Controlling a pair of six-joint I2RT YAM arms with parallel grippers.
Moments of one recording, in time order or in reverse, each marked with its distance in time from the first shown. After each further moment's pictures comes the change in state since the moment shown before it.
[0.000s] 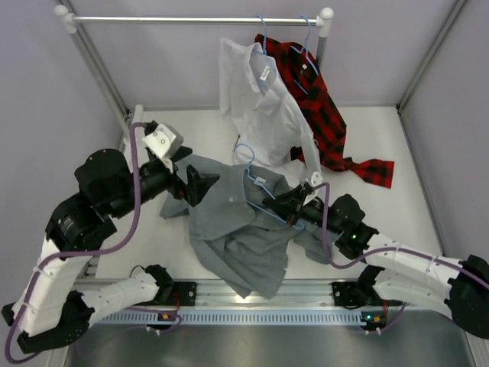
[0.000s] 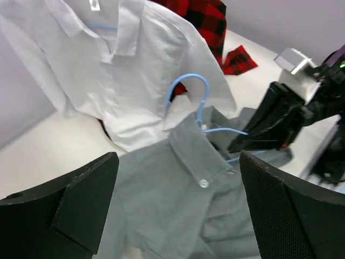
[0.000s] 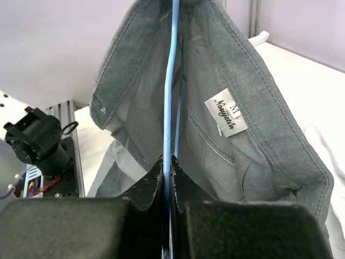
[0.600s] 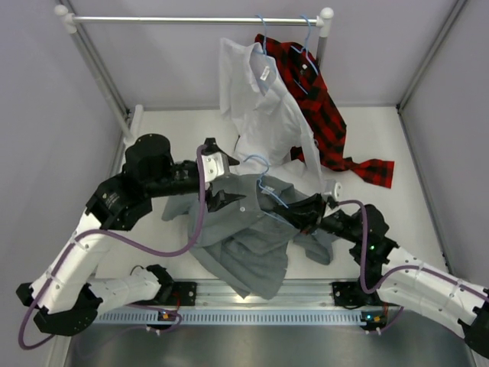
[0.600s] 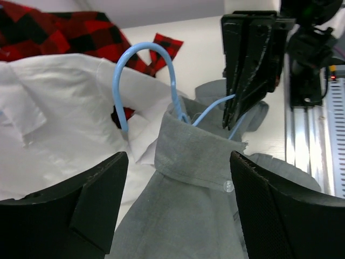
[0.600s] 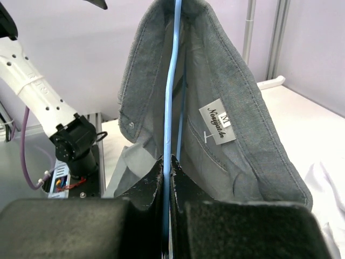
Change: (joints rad) left arm 0.022 0.089 -0.124 0.134 0.470 0.469; right arm -0.010 -0.261 -0.053 -0.055 -0.109 -0.009
